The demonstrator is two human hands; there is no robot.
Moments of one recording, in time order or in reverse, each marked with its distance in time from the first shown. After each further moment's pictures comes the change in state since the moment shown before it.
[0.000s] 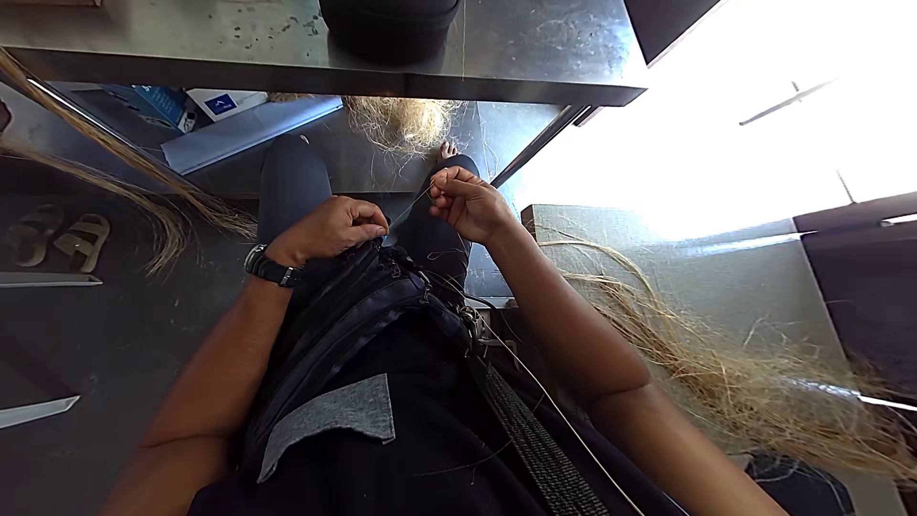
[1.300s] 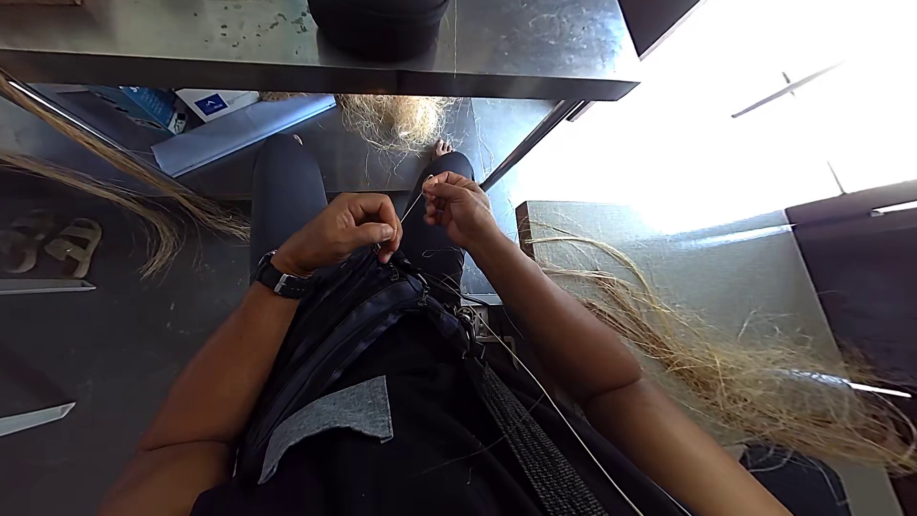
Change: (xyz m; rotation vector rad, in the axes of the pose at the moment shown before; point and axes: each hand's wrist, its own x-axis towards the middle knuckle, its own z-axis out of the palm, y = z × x) left_hand 0.006 0.031 0.015 -0.686 -0.094 0.316; right_hand -0.002 0.015 0.018 -0.168 0.241 -0.083
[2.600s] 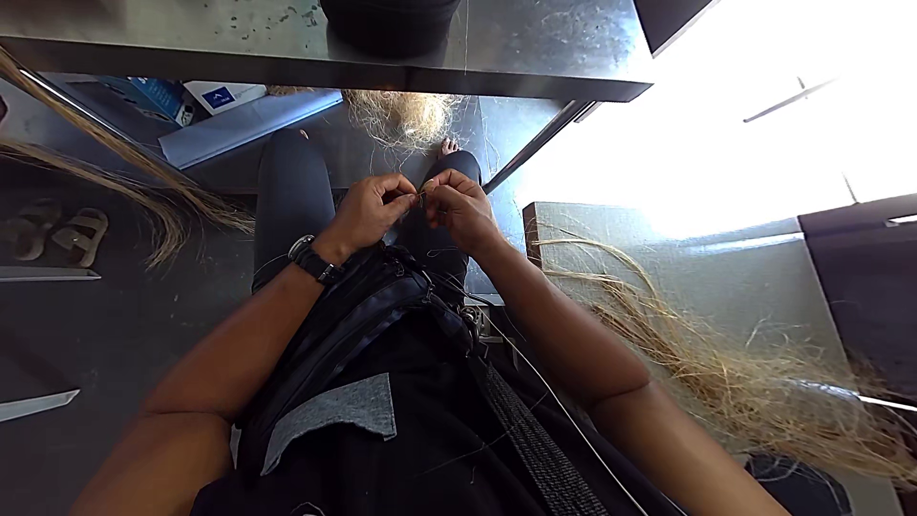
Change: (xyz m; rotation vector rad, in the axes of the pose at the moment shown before) left_hand 0.030 -0.031 0.003 0.593 0.441 -0.203; right_hand -0.008 0.006 0.002 -0.159 -0.125 -0.150
